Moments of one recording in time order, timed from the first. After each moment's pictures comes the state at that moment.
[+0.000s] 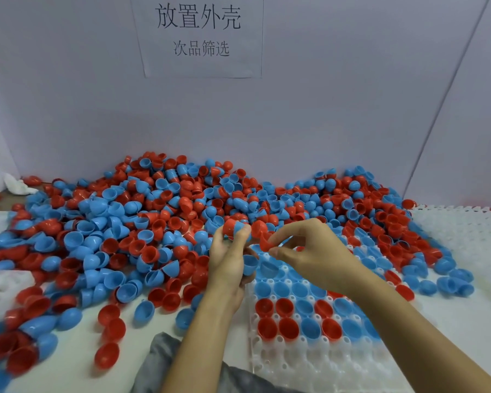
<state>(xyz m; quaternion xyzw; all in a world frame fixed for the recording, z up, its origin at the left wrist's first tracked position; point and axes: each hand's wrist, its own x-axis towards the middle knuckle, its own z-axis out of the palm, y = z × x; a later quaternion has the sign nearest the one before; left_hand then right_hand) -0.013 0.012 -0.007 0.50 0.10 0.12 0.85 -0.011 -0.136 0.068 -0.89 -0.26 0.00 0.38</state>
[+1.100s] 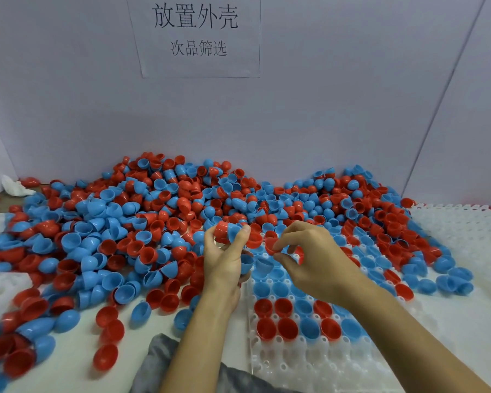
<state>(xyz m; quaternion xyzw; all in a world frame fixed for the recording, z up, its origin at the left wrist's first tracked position) -0.012 0.014 -0.012 0.48 0.13 0.15 0.85 -0.006 -0.144 0.045 -0.92 -0.30 -0.10 0.25</state>
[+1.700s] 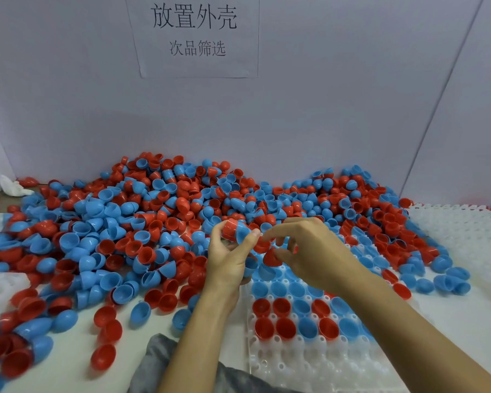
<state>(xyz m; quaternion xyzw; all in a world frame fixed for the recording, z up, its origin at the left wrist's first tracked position) -0.013 0.011 -0.010 0.54 0.07 0.14 0.83 -0.003 -0.139 0.064 -0.92 -0.33 -0.12 0.18</state>
